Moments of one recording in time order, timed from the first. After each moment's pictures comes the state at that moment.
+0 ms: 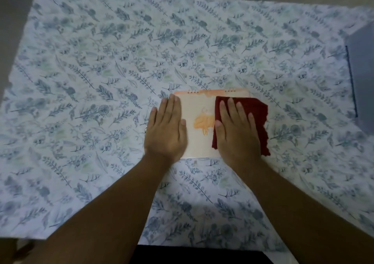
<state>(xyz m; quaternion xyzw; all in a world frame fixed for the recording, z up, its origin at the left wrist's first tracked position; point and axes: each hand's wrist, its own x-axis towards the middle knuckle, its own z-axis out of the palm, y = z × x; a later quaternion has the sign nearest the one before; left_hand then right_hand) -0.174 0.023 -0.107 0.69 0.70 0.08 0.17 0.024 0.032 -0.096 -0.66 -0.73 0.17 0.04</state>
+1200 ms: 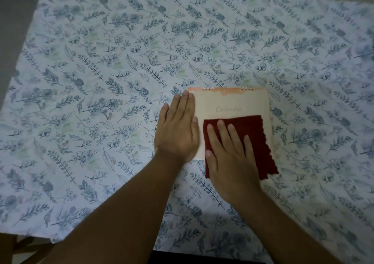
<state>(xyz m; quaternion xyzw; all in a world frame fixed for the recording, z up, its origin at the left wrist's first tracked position) -0.174 0.024 -0.106 0.68 0.71 0.08 0.15 -0.018 -0.024 -0.080 -0.61 -0.77 0.19 -0.06</state>
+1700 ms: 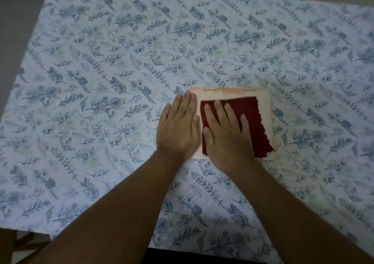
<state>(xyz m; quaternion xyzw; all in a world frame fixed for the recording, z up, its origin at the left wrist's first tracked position) -0.179 0.025 -0.105 0.68 0.71 0.10 0.17 -0.035 0.028 -0.087 -0.61 -0.76 0.20 -0.05</state>
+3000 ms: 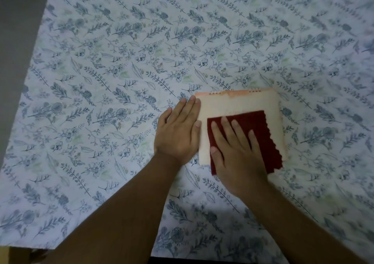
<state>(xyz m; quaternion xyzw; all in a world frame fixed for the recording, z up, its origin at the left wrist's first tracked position) -0.206 0.031 -0.108 0.72 0.67 0.10 0.13 -0.030 -0.010 -0.089 -0.62 -0.76 0.19 -0.04</state>
